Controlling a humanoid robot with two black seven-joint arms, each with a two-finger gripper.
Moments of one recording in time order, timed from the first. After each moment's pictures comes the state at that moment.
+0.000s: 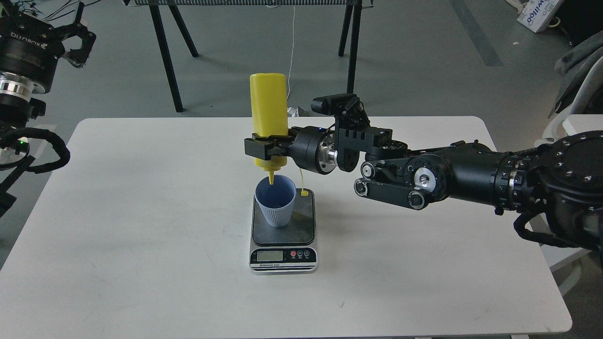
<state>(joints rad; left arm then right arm) -0.79 0.65 -0.76 -0.83 -0.29 -0.49 -0.45 1.33 0.00 -0.32 0.89 -0.93 -0.16 0.20</state>
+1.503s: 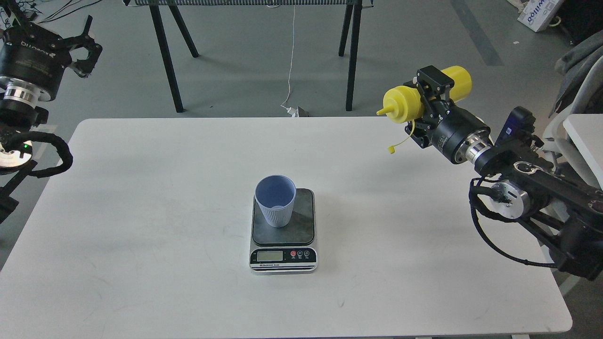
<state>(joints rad) -0.77 0.65 -0.75 -0.82 -0.28 -0.45 -0.41 0.64 -0.57 0.62 1.35 -0.34 -0.09 0.18</state>
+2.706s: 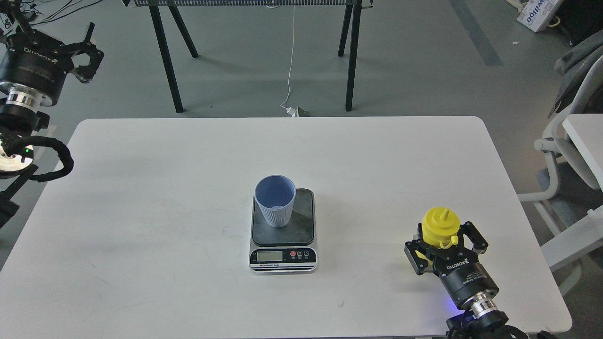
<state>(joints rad) -0.76 0.64 -0.75 -0.82 -0.27 -0.45 -0.41 -0.10 -0.38 0.84 1.33 0.46 0.49 0.26</state>
